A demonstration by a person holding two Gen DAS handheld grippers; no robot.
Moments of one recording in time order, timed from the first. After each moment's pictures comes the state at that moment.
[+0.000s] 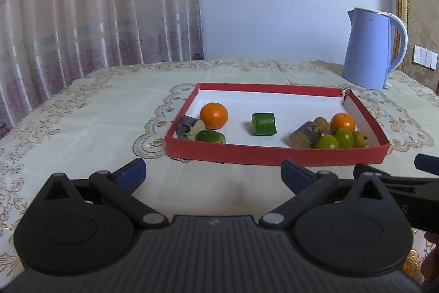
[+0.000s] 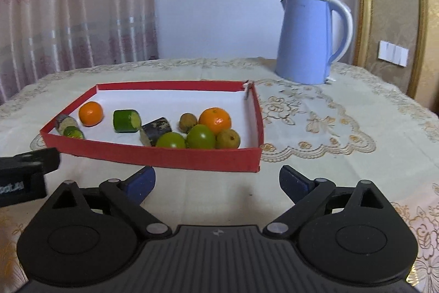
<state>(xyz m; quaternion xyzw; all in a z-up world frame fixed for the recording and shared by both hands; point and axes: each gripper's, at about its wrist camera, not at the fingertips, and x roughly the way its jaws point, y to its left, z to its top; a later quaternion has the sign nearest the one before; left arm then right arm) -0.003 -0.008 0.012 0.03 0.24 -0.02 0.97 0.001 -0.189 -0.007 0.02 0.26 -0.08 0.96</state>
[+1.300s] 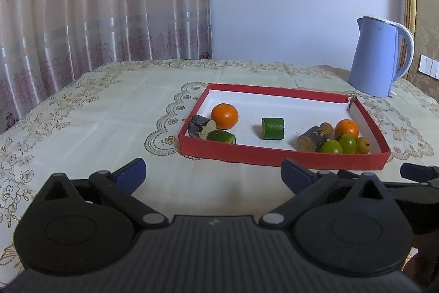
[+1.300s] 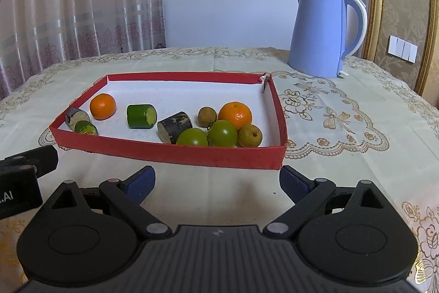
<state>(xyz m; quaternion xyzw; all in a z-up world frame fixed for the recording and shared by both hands) -0.007 0.004 0.022 0.01 0.25 -0.01 0.97 0.015 -0.171 -0.004 0.02 0.29 -0.06 0.95</state>
